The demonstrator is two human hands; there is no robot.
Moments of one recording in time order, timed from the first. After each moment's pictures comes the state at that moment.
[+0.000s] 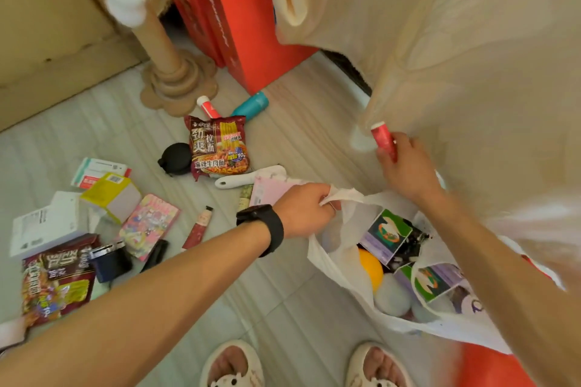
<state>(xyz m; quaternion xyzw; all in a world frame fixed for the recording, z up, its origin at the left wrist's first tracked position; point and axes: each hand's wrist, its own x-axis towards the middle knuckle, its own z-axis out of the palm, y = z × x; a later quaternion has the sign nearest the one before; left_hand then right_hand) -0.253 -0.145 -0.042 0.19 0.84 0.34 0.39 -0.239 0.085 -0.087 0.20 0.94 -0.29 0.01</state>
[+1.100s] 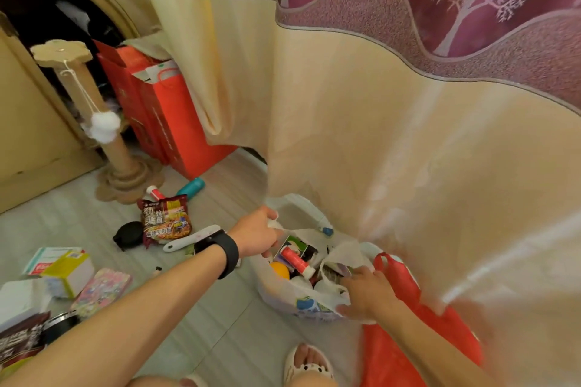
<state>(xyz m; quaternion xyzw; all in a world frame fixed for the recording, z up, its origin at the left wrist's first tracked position) -0.148 -0.118 0.110 0.20 0.86 0.32 0.35 0.032 0.077 0.016 0.15 0.95 0.00 0.29</state>
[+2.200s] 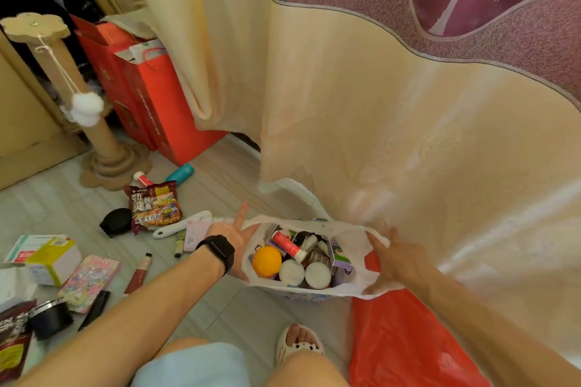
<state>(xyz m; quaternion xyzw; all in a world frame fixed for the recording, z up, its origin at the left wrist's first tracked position) -0.145 -0.145 0.060 0.44 0.84 -0.23 0.20 0.056 0.114 0.079 0.24 0.92 0.05 0.30</state>
